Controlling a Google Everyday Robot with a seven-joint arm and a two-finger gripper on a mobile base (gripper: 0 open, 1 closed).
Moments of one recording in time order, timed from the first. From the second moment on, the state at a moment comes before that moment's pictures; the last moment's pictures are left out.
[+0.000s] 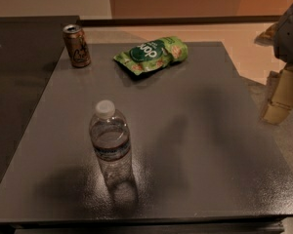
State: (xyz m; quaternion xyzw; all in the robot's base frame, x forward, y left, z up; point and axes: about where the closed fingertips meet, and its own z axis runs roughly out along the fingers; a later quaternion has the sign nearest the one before) arm 0.438 -0.217 0.976 -0.60 0.78 -0.03 0.16
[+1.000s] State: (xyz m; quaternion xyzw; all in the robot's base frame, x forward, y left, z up) arm 0.424 -0.180 0.979 -0.60 0.77 0.02 0.21
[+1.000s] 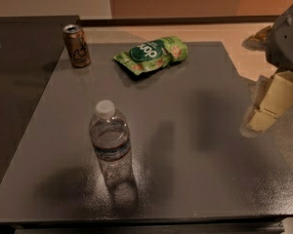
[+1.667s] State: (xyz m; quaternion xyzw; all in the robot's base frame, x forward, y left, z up) arm 0.409 -0.089 0.966 -0.63 0.71 0.10 0.27
